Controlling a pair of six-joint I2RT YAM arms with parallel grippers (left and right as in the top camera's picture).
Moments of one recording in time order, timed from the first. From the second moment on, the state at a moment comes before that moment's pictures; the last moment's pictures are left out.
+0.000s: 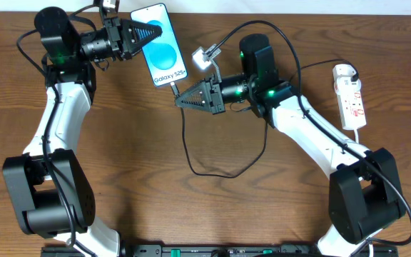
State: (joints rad) left arm 0.12 1.80 1.33 0.54 1.42 -1.22; right arm 0.48 1.82 1.32 0.06 -1.25 0.45
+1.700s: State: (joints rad) left arm 0.12 1.80 1.33 0.54 1.42 -1.19; right arm 0.48 1.82 1.31 0.18 -1.24 0.54
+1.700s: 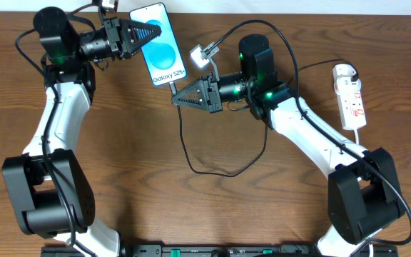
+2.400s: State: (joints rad) left arm 0.11 1.80 1.33 0.54 1.46 -1.16; right arm 0.48 1.82 1.31 0.01 -1.21 0.48
